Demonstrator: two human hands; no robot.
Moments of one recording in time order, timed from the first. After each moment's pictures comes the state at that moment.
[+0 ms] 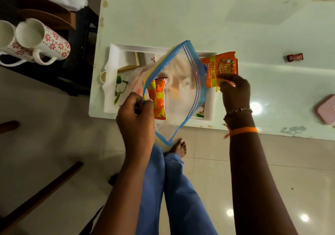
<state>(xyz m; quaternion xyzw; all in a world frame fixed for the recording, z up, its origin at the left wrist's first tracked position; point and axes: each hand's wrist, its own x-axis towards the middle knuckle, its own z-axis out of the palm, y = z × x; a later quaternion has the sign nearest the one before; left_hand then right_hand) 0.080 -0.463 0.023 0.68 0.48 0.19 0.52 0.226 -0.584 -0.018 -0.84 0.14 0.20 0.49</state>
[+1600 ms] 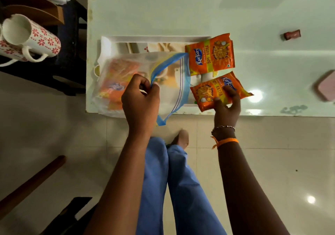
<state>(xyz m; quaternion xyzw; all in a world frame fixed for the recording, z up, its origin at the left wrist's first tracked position) 0.089 -0.462 -0.001 0.77 0.43 0.15 0.45 0.147 -0.622 -0.069 -0.76 0.27 0.10 0.59</state>
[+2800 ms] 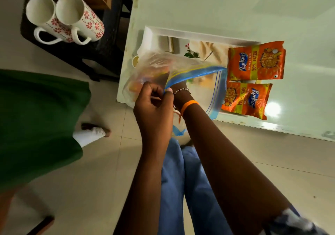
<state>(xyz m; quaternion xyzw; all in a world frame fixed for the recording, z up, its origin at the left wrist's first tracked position) 0.043 -0.424 0.007 0.65 0.49 0.24 0.53 0.122 -0.432 -0.061 -0.83 -0.27 0.40 0.27</state>
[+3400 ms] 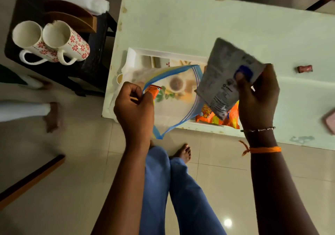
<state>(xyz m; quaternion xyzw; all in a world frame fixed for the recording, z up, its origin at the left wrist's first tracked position) 0.073 -0.413 0.026 0.67 0.49 0.26 0.49 0.196 -0.566 0.032 -0.84 -0.10 0.03 0.54</state>
